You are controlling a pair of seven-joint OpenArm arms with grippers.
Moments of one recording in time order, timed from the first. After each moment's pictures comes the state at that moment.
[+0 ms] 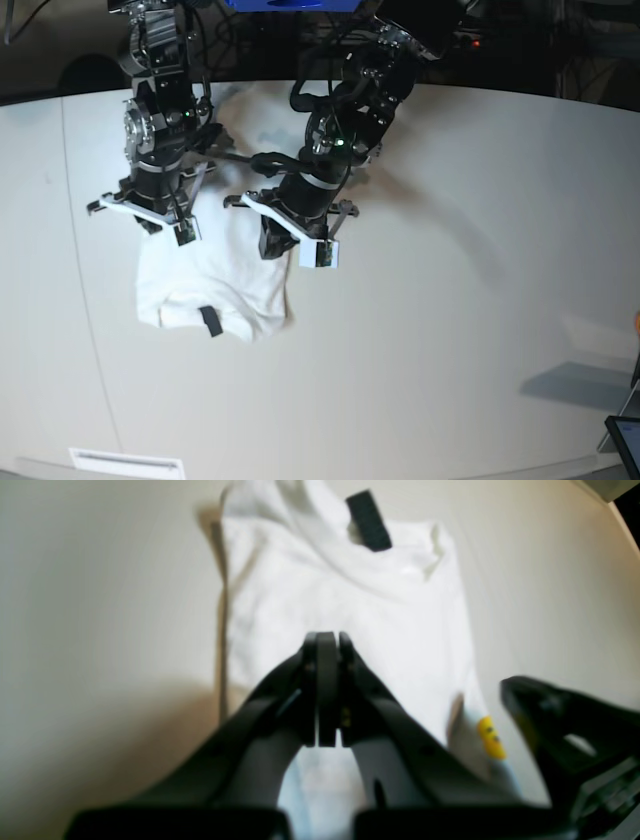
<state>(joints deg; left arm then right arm) 4.8 -2.9 31.1 96.3 -25.3 18.4 23.4 -15.1 -0.6 -8.8 106.0 -36.6 5.0 -45.0</state>
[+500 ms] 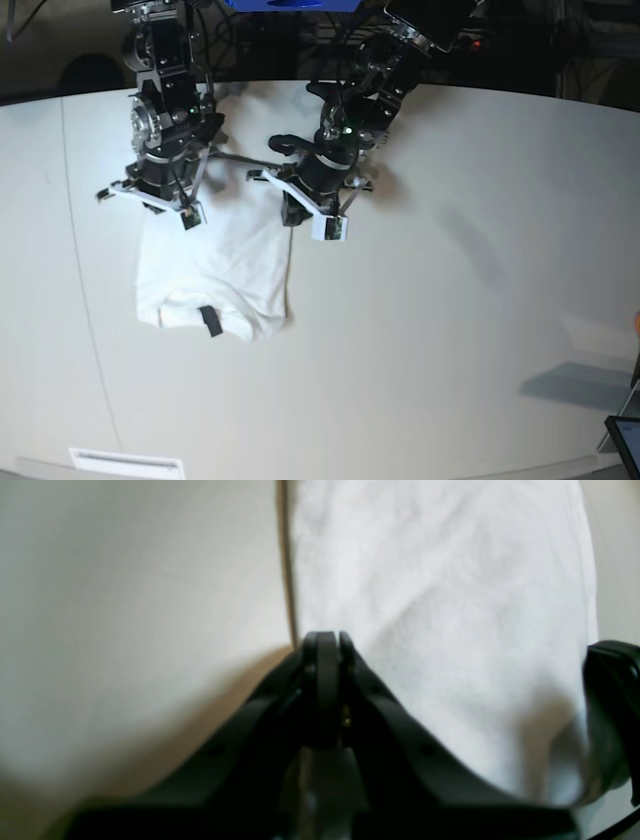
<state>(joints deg) 5.7 -6.1 30.8 88.3 -24.8 17.7 21.9 -15.3 -0.6 -8.7 99.3 -36.5 4.9 -44.3</state>
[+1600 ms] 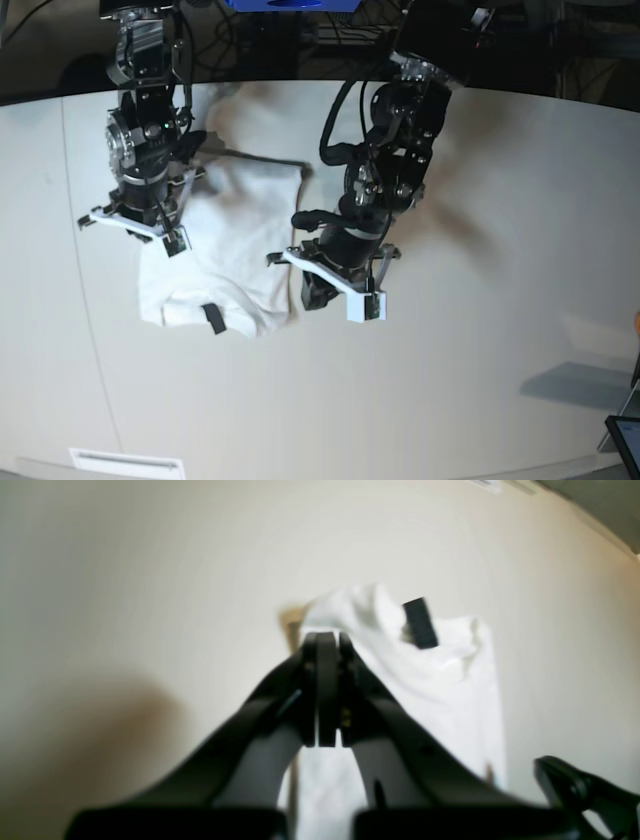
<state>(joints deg) -4.2 -2.6 21.5 97.0 -25.4 17.9 31.3 -11.4 -0.4 -4.1 106.7 -33.6 13.8 -44.5</state>
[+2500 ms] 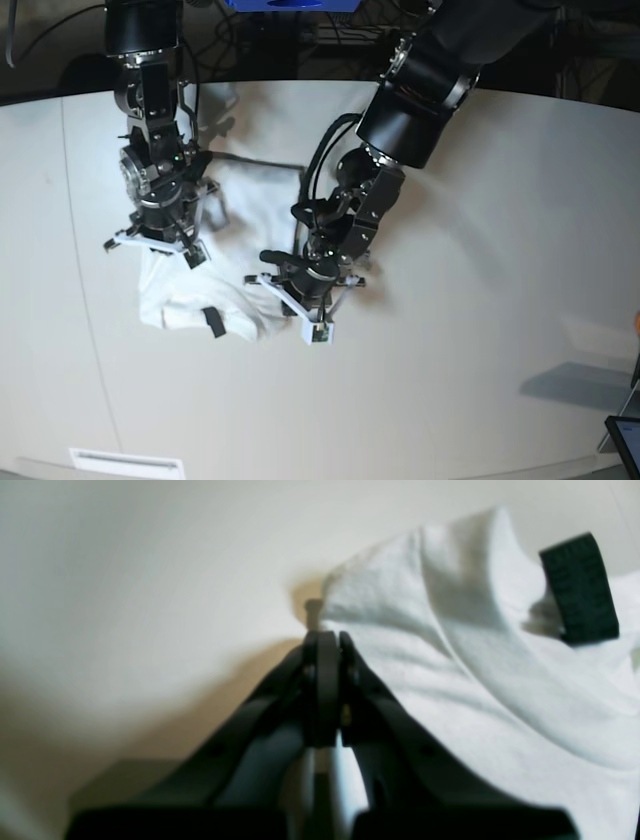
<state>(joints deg) -21.4 2.1 26.9 55.6 -25.7 12.6 20.4 -4.9 -0.3 -3.8 88.3 -34.9 16.1 -33.8</state>
